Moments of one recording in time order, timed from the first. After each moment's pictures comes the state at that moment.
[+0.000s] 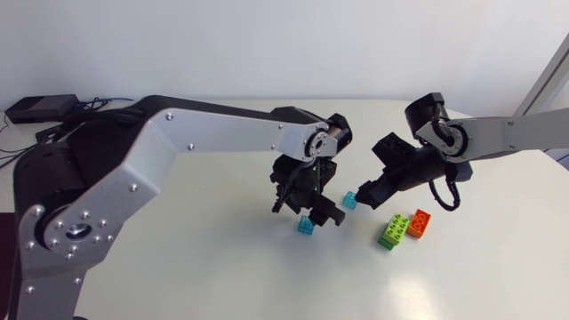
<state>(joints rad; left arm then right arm) -0.81 2.26 1.80 -0.91 -0.01 -0.07 0.13 1.68 1.01 -0.36 -0.26 -0.47</state>
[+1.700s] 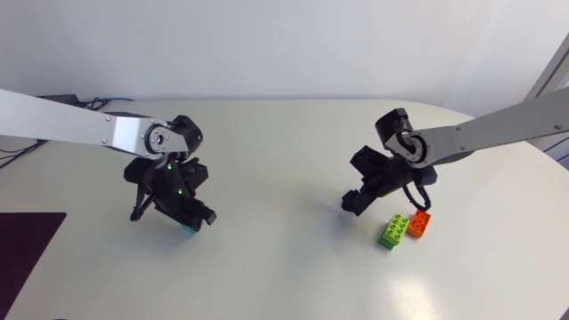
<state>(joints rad) -0.29 1.82 1.11 -0.79 0.00 0.18 0.20 1.88 1.09 -0.31 -0.21 -0.49</state>
